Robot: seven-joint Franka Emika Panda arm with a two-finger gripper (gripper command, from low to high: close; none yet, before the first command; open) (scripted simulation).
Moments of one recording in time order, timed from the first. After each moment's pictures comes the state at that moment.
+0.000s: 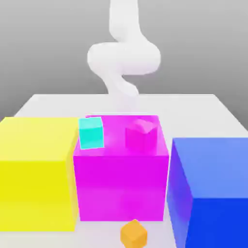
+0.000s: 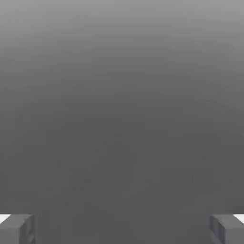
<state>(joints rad) 0.02 -0.81 0.04 -2.27 -0.02 2.26 0.78</state>
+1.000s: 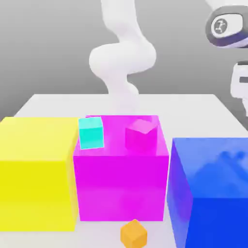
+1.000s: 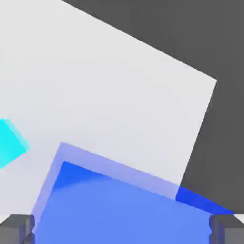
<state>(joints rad) 0.62 -0.14 0.19 -2.54 -0.08 2.59 -0.48</state>
